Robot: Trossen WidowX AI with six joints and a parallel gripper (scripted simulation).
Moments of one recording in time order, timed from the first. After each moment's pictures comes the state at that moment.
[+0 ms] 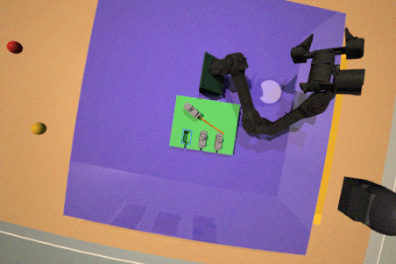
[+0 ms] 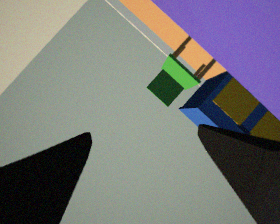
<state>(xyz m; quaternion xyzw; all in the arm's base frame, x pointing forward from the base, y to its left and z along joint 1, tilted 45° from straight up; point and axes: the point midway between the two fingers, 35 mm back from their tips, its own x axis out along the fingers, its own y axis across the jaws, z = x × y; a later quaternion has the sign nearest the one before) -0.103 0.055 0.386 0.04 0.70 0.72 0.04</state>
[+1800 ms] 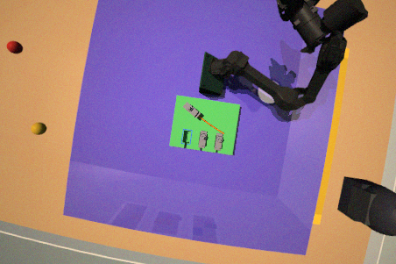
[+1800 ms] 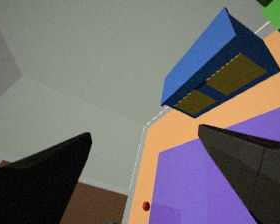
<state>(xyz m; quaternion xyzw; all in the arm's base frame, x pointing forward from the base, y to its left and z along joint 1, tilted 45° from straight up) -0.131 -0.158 0.303 -0.30 0.08 0.91 -0.27</state>
